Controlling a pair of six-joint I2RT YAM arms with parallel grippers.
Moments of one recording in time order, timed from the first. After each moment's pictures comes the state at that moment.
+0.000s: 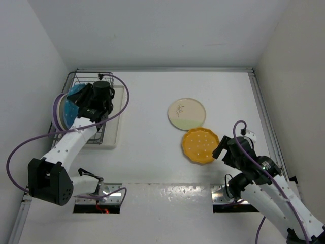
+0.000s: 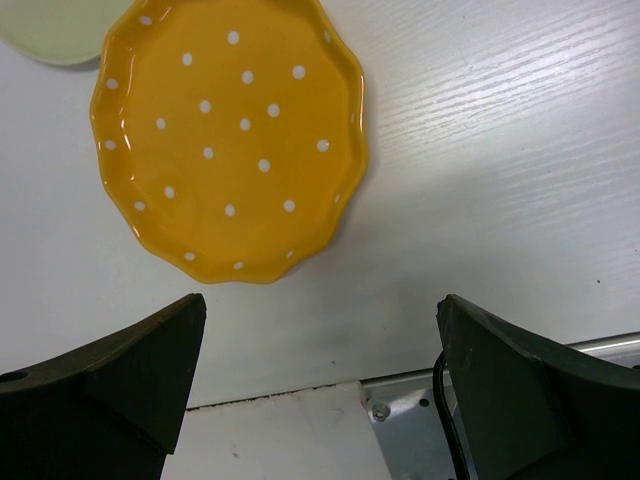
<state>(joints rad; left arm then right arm) -0.24 1.23 1.02 -0.16 -1.16 0.85 0.54 0.46 0.54 -1.02 0.33 0.90</state>
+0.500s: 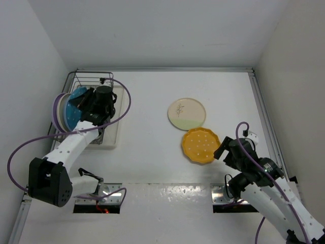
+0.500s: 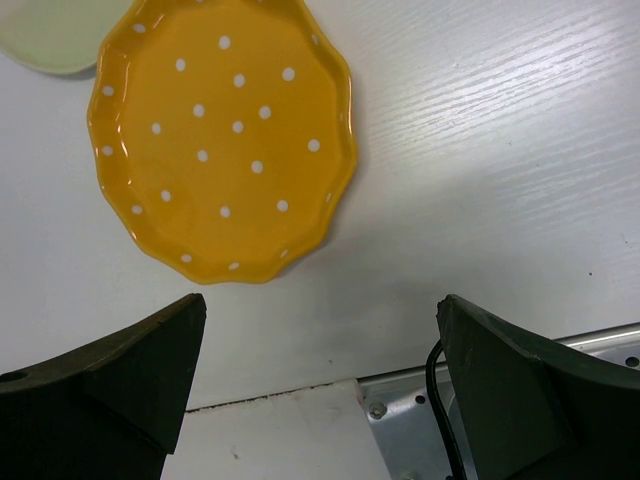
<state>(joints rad) -0.26 1.22 0.90 -0.03 -1.20 0.89 0.54 0.43 0.54 -1.05 0.34 0.92</state>
